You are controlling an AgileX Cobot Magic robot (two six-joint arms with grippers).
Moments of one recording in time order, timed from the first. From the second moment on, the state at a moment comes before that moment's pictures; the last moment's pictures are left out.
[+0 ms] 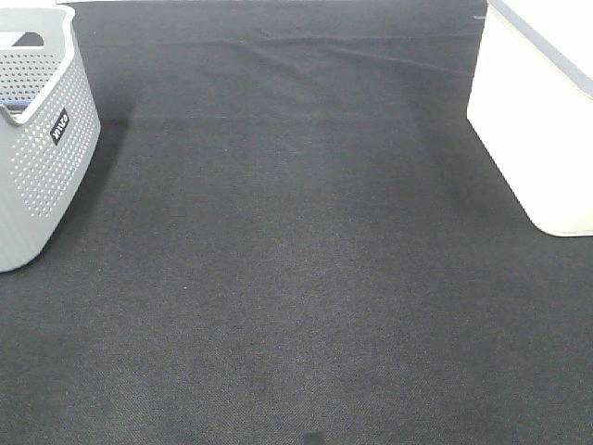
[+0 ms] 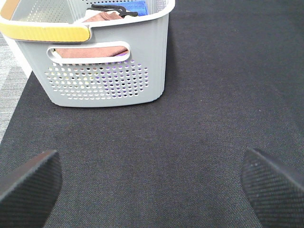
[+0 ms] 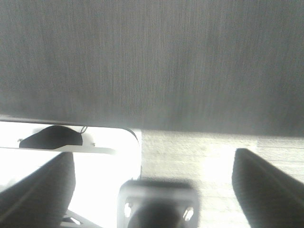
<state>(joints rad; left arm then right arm) 0.00 0.00 -0.50 0.00 1.05 0.00 0.07 0.91 -0.70 0.07 1.22 -0.04</state>
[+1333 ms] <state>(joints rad) 0.00 0.00 -0.50 0.00 1.05 0.00 0.07 0.10 -0.51 0.07 1.07 -0.06</state>
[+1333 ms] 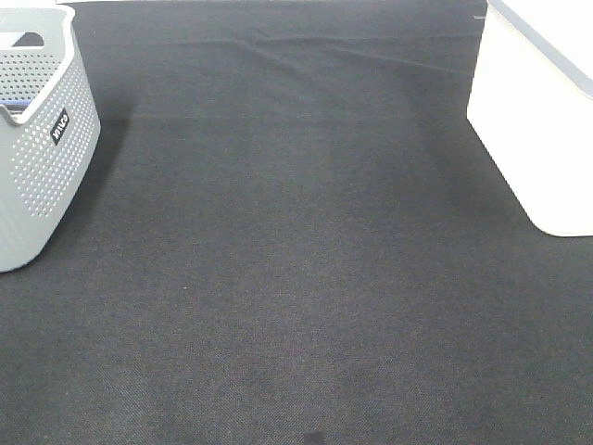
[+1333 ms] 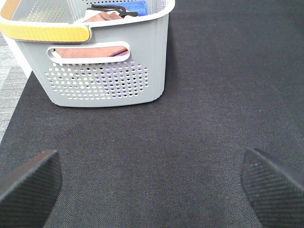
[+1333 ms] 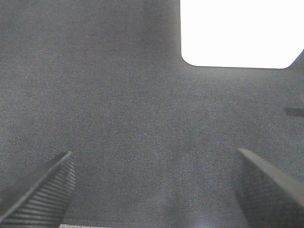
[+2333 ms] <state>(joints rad) 0.00 0.00 -0.50 0.00 1.05 0.00 -0.01 -0.01 -0.51 0.08 1.07 -0.06</state>
